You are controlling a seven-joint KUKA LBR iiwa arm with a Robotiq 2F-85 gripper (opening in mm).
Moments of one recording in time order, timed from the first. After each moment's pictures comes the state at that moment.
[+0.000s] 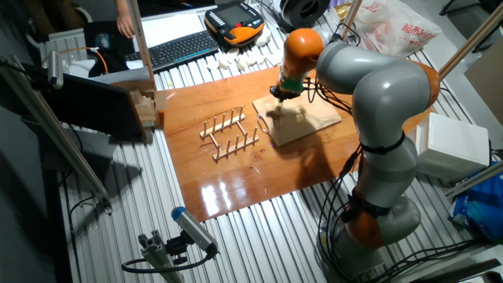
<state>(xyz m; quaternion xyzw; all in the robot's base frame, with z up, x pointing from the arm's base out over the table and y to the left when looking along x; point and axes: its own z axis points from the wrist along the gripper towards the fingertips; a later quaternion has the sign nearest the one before) 0.615 0.026 0.107 0.18 0.98 0.00 0.07</state>
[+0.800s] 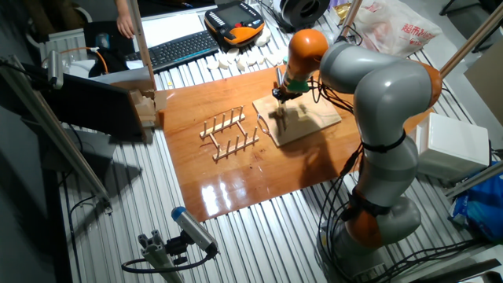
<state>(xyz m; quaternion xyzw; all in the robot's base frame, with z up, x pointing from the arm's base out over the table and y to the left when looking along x) 0.614 0.025 0.099 0.12 0.99 0.01 0.06</state>
